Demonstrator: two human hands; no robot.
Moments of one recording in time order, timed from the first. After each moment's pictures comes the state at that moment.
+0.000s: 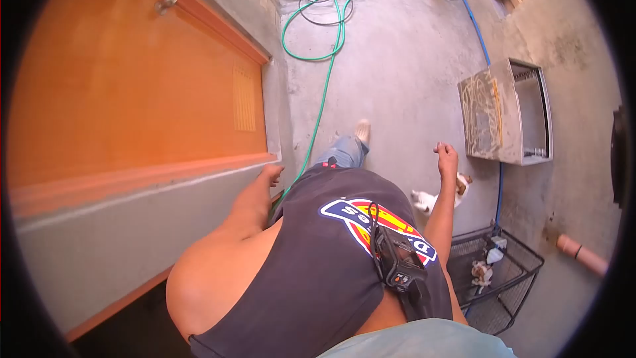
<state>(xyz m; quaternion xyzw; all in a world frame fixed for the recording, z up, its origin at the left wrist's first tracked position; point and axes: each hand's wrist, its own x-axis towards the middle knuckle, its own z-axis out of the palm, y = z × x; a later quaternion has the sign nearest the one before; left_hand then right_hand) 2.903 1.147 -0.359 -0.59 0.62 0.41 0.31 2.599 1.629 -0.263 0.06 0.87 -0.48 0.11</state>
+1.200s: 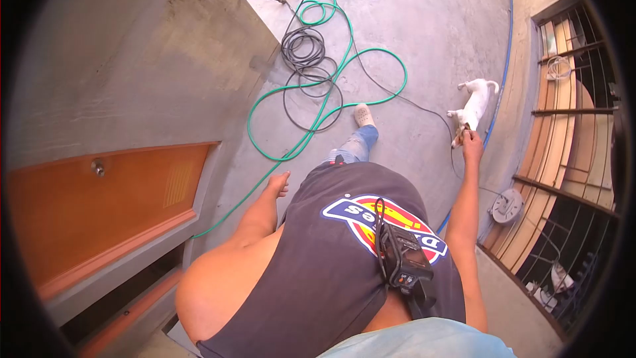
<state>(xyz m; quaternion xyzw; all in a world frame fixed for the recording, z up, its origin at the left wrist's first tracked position) 2.054 1.057 -0.356 -0.75 0.33 0.57 0.10 1.449 1.242 -0.253 -0.23 0.93 -0.27 0.09</state>
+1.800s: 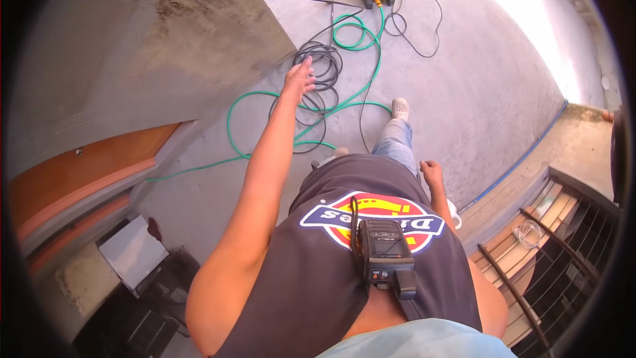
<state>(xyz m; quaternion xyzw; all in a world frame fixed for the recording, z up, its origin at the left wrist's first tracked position) 1.723 0.587 -0.267 -0.62 0.20 0.66 -0.37 1.266 0.826 -0.312 -0.39 0.82 -0.09 0.40</state>
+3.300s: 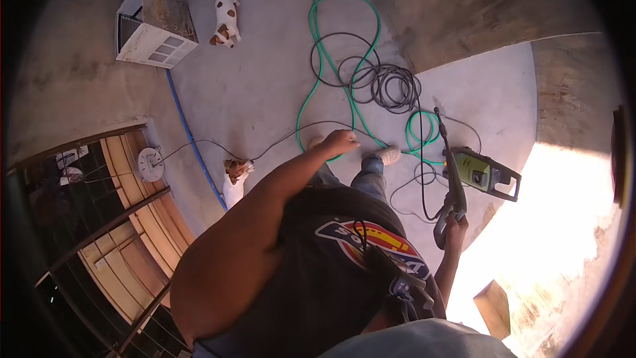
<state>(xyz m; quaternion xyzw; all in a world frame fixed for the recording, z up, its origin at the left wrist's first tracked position) 1.408 0.703 -0.353 -0.85 0.07 0.31 -0.42 1.274 0.338 -0.104 -0.80 0.41 0.11 0.43</state>
